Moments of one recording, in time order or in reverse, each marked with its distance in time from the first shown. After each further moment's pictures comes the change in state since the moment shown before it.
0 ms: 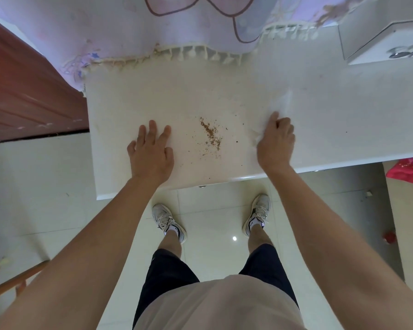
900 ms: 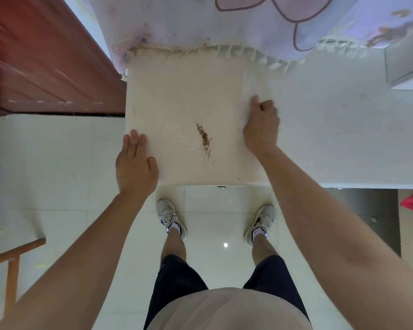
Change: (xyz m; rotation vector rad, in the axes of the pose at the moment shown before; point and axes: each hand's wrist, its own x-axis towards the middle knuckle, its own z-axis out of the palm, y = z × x) left_hand -0.050 -0.098 0.013 -0.207 0.146 -0.182; right_hand 0.023 -0.118 0.014 0.066 -0.031 -0.230
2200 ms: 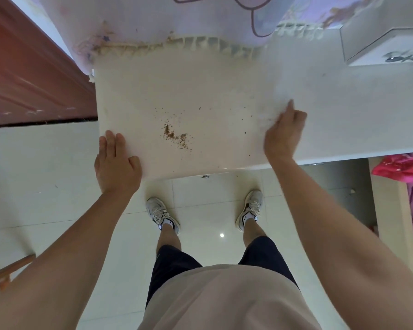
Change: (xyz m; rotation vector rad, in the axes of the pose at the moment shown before) left_hand -0.001 0.001 0.004 0.071 -0.010 0.005; right_hand -0.055 0.091 -0.029 0.318 0.328 0.392
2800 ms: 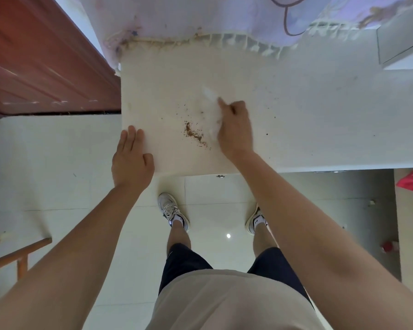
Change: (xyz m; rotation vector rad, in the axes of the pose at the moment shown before) left_hand 0.000 -0.015 -0.006 -0.055 -0.011 0.050; right_hand -0.061 -0.102 0.064 0.033 -0.343 -0.512
